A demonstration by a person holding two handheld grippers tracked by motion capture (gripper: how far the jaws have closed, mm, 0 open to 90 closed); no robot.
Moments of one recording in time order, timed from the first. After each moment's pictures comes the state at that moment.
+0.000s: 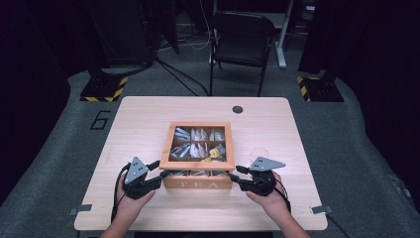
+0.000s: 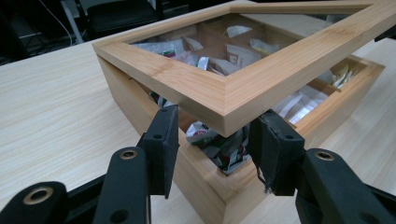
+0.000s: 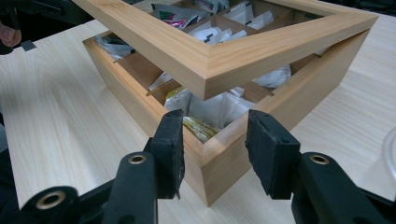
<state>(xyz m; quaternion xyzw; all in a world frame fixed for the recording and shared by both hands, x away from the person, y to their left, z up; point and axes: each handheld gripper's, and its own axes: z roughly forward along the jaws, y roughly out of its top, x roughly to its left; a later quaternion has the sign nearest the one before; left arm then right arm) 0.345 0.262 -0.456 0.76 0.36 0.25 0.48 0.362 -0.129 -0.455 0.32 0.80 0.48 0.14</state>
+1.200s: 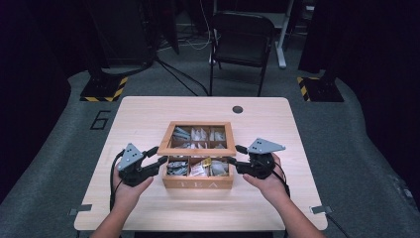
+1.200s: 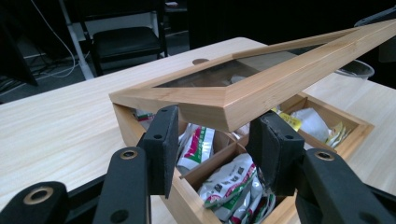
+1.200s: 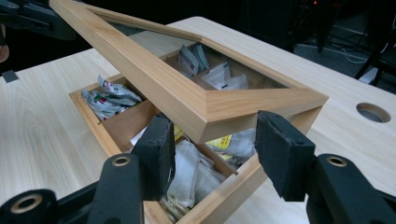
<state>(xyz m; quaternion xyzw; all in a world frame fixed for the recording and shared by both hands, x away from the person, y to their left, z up) 0.362 0.265 -0.419 0.73 0.35 0.26 0.52 0.386 -0.116 -0.402 0.30 0.79 0.50 0.19</state>
